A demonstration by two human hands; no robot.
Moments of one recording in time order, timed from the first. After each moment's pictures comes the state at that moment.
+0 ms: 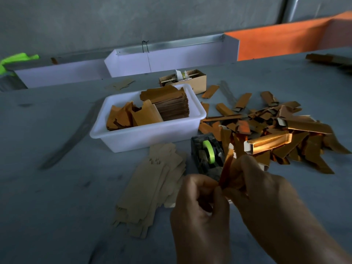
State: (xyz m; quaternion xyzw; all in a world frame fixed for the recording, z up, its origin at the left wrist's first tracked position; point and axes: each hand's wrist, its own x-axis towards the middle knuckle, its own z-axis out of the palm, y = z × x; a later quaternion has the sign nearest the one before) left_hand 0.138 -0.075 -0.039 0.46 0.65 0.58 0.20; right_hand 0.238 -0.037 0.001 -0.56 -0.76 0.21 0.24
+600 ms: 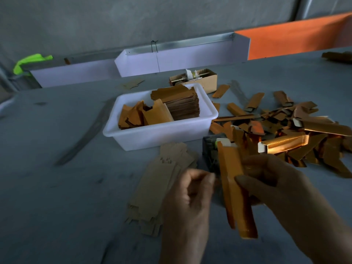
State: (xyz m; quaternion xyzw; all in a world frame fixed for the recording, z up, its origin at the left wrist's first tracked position) left_hand 0.097 -0.069 -0.034 0.44 0.63 0.55 0.31; right_hand 0.242 -0.022 -0.009 -0.52 -0.61 0.47 0.36
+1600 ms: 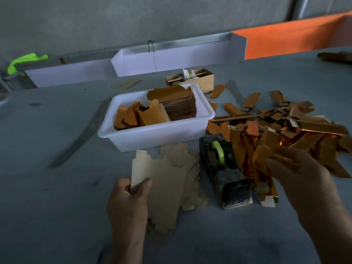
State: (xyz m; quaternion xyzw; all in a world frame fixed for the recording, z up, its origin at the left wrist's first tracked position) left_hand 0.007 -0.049 -0.082 0.29 0.80 0.52 0.09; right_hand 0.271 0.012 -0.039 -0.63 -0.54 0.33 0.45
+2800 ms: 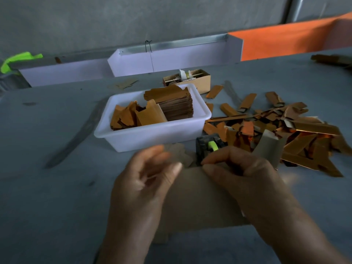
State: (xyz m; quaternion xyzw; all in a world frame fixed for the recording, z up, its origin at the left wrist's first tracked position) left_hand 0.055 -0.070 0.008 0.43 0.60 0.61 0.28; right_hand 0.211 -0.024 0.006 -0.49 -0.65 0.44 0.38
